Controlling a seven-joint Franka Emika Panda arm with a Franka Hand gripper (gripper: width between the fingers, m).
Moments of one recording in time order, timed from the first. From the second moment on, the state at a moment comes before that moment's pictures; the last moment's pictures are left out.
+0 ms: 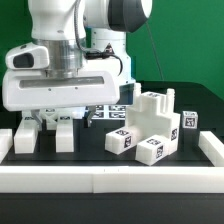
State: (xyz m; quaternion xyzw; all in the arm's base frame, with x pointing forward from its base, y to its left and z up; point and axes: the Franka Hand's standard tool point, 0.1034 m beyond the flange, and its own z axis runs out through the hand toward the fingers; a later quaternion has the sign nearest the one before) arm 0.490 -0.108 0.022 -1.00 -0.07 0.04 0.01
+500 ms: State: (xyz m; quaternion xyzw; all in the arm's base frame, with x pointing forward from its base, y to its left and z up) arm 0.482 -0.109 0.006 -1.00 -0.08 0.05 0.01
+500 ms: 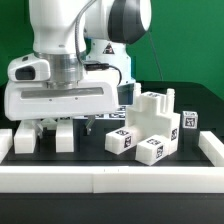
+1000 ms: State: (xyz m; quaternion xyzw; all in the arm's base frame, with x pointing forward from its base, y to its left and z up) arm 0.482 -0.105 0.005 -1.00 -0.08 0.05 0.01
